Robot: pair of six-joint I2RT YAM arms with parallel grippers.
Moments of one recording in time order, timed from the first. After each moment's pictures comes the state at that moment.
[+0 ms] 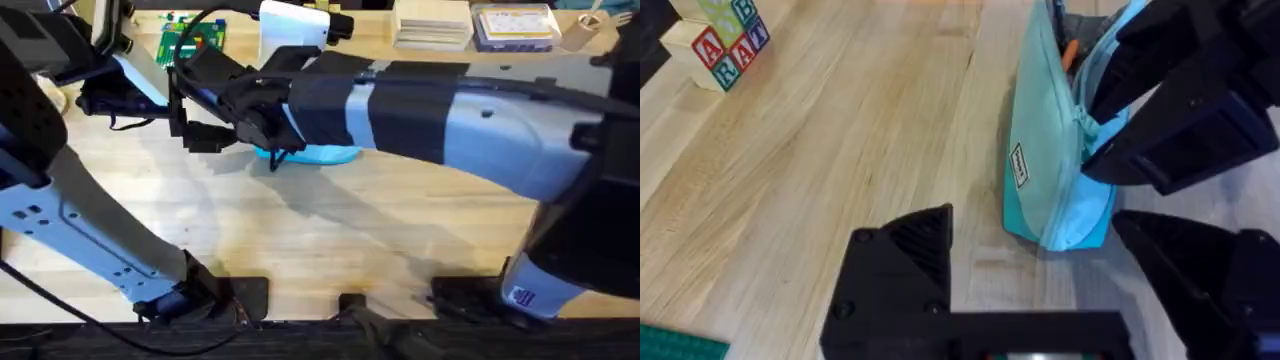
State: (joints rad) left arm 0.44 2.01 1.31 -1.30 1.13 2.06; right arm 1.03 2.03 1.64 -0.77 0.45 1.11
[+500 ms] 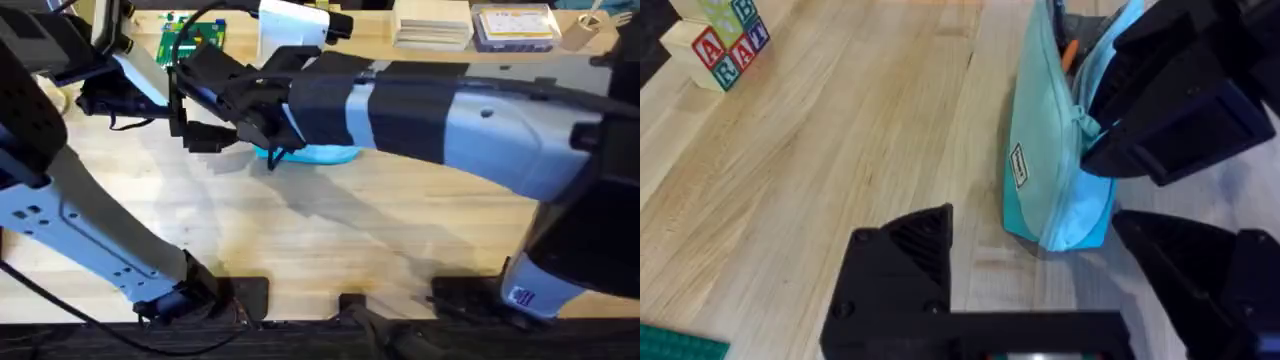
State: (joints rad) left arm 0.44 2.01 1.31 -1.31 1.13 2.06; right arm 1.03 2.03 1.64 -0.74 0.45 1.11
